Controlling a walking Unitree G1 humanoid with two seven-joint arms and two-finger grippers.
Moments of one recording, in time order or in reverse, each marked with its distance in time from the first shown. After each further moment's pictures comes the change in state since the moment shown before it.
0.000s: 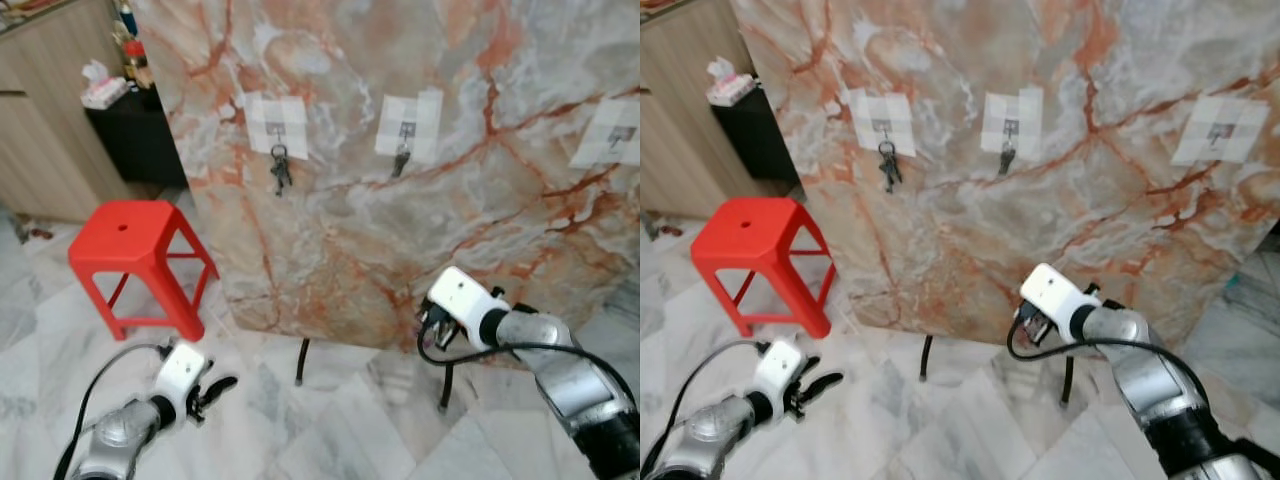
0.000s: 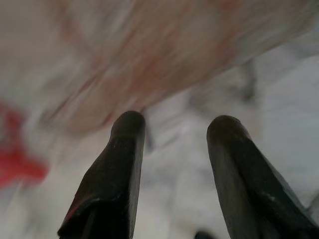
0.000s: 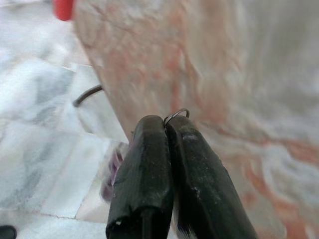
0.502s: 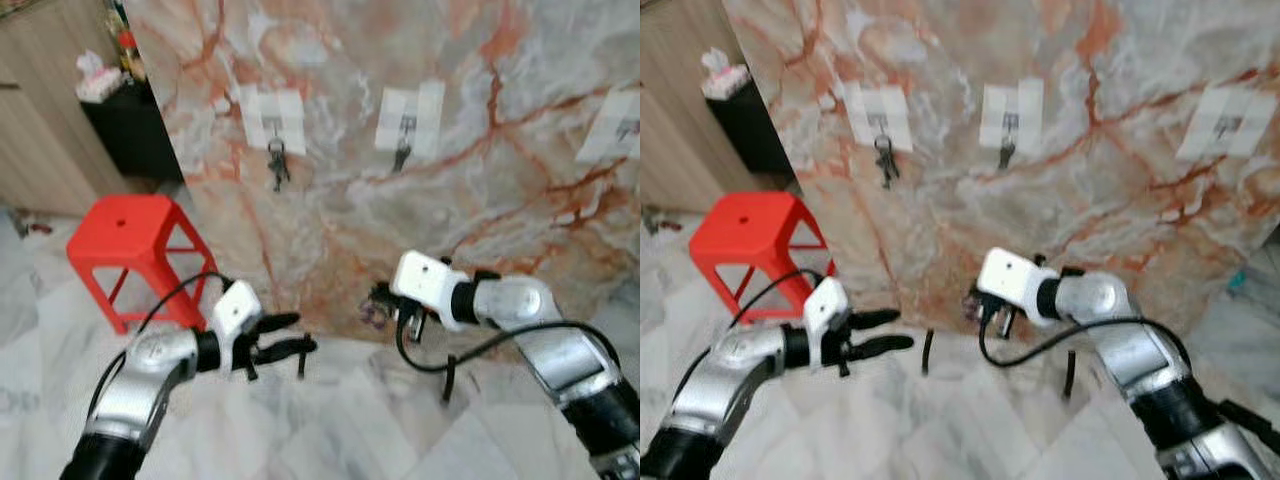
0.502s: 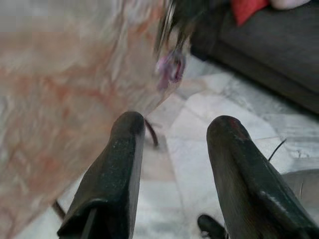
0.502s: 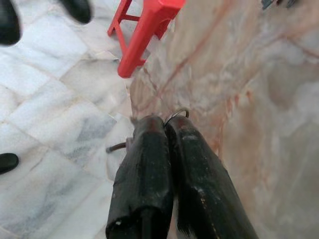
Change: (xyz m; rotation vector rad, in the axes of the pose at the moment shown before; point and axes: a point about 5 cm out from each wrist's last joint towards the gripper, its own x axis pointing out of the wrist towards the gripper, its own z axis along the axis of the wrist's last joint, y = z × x) left arm 0.010 -0.039 0.107 0.074 -0.212 -0.449; right arm -0.011 0.005 0.062 -0.174 -0.216 0.215
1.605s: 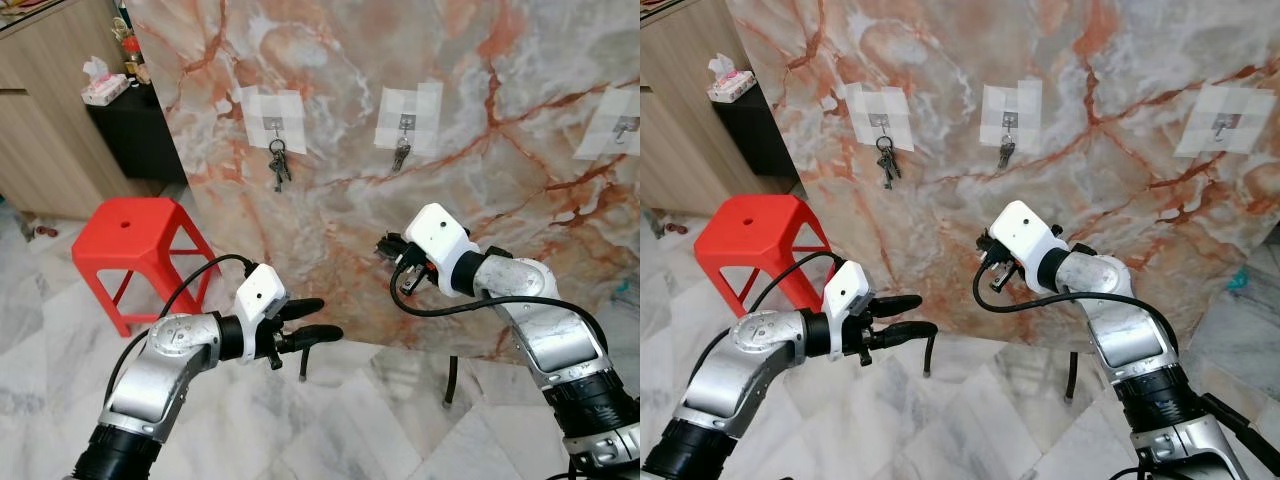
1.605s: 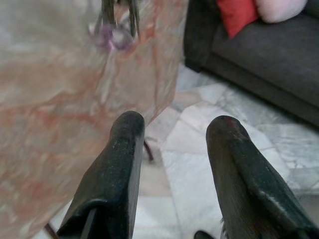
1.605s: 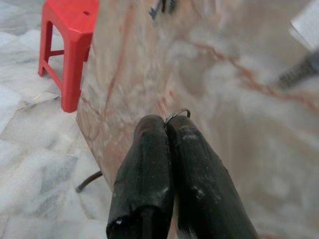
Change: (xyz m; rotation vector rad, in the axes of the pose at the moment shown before) left arm 0.017 -0.012 0.016 -0.036 -0.035 0.000; right arm 0.002 -0.026 0.003 0.231 -0.079 -0.293
